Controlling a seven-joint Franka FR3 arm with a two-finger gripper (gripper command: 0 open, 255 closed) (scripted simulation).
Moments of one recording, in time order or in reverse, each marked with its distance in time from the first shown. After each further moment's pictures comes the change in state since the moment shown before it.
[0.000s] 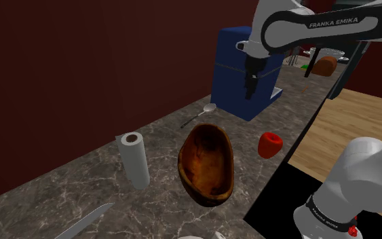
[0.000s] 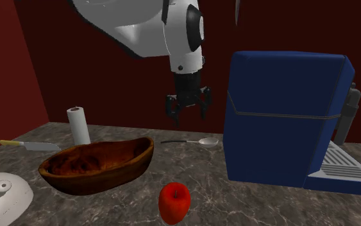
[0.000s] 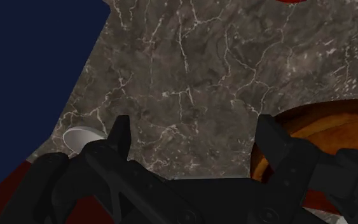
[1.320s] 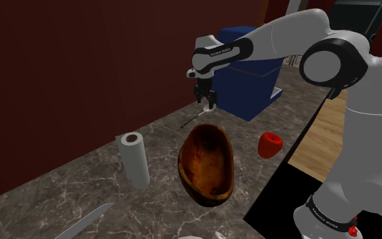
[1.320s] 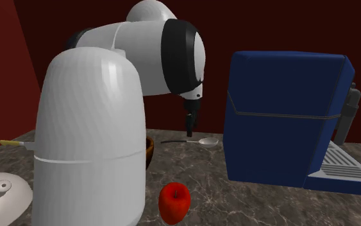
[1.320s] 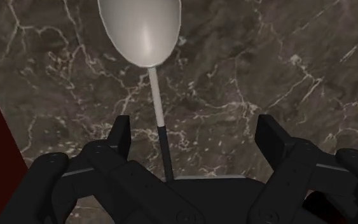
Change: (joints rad) arm 0.047 0.846 -0.069 0.627 0.192 0.048 -0.943
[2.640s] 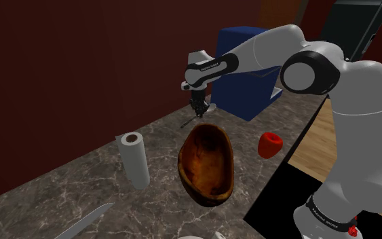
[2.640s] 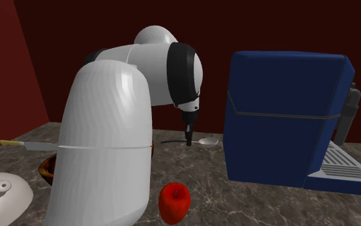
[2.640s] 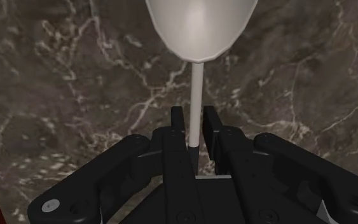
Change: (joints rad) arm -0.011 0.144 0.032 0.057 0.013 0.063 -0.106
